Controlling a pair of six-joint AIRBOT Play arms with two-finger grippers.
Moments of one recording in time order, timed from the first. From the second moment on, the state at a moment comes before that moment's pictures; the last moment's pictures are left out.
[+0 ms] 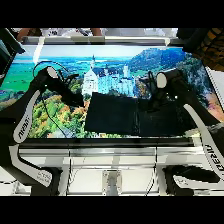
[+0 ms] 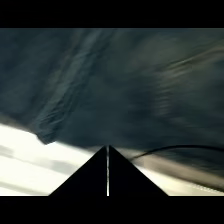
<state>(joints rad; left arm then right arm) -0.09 -1.72 1.48 1.11 -1.48 -1.25 0.33 -1.38 1.35 -1.59 1.57 1.58</state>
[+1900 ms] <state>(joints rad) 0.13 -1.42 1.44 1.50 -1.65 -1.38 -0.16 -1.11 1.34 -1.66 1.43 1.55</state>
